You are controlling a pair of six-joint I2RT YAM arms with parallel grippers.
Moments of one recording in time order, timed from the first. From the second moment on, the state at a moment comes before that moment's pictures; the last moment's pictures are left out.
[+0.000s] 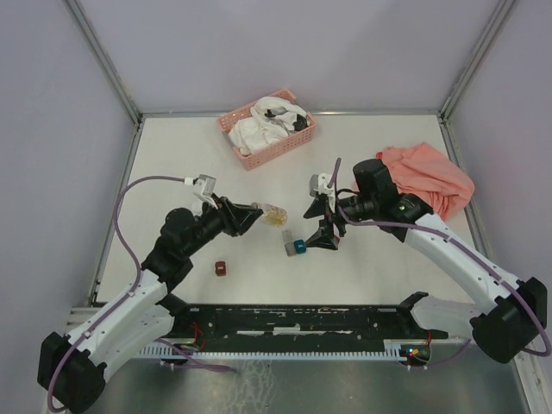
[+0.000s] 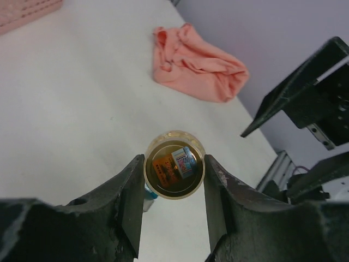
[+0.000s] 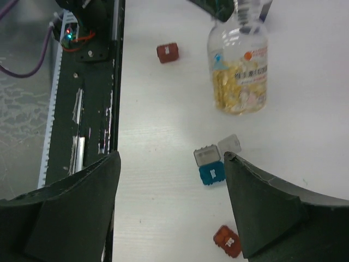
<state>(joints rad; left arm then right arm) -0.51 0.78 0.48 0.18 0.23 -0.56 0.58 1.20 1.03 -0.54 -0.86 -0.47</state>
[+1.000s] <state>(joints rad) -0.83 0.83 0.35 0.59 0.19 -0.73 0.64 1.23 0.93 -0.29 -0.94 -0.39</state>
